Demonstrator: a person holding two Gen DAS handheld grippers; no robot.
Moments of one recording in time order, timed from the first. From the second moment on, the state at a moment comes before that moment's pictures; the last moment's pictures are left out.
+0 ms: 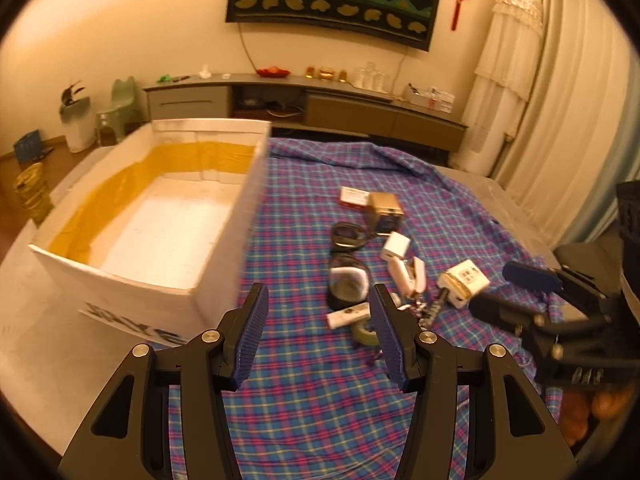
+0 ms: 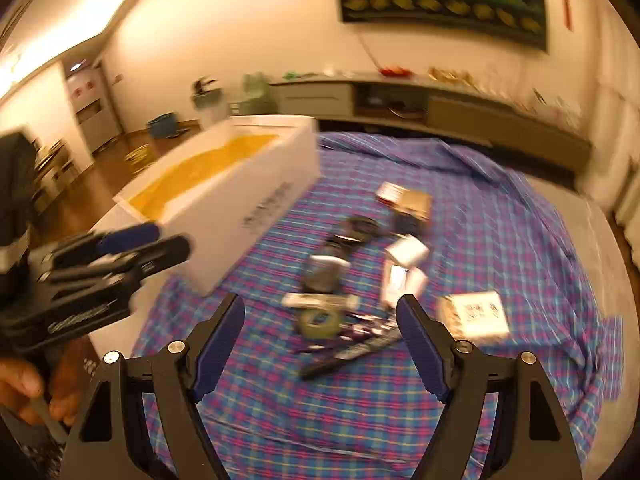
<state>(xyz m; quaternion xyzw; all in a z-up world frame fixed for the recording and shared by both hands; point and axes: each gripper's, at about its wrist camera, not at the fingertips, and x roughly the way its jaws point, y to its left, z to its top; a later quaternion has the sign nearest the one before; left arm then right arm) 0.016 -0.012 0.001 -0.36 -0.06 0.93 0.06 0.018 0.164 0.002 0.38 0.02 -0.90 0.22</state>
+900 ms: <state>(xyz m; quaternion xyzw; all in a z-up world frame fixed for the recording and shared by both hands) -0.034 0.130 -0.105 -0.42 0.12 0.88 0.17 -0.086 0.259 -0.097 0.49 0.09 -0.85 0.14</state>
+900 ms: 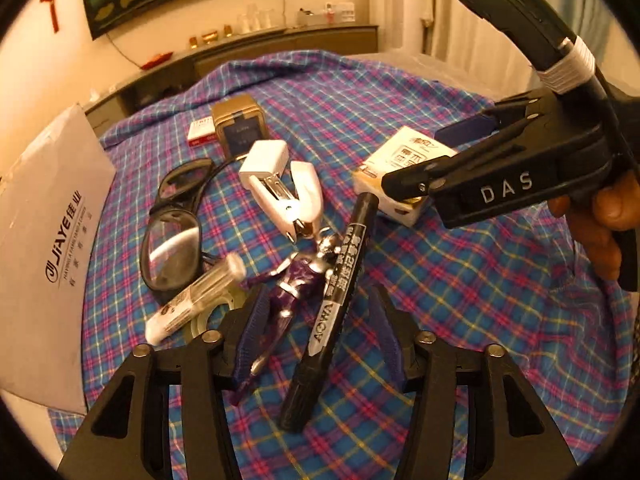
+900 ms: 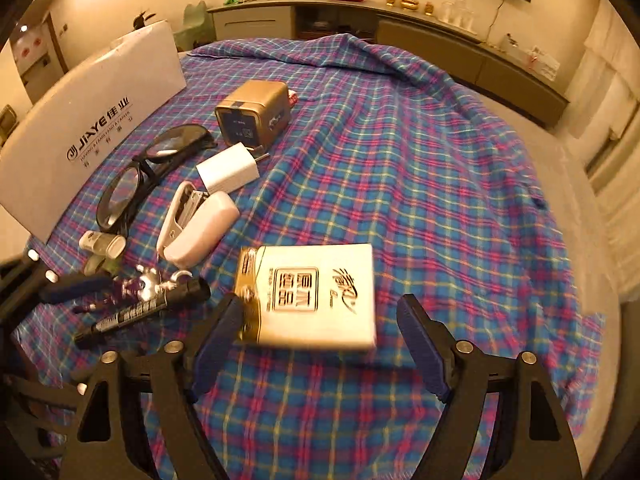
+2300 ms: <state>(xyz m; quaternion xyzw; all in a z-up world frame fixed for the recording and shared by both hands) -0.019 0.016 -0.026 -0.37 -0.07 0.92 0.12 -0.044 0.251 -0.051 0.46 0.01 -0.88 0.16</state>
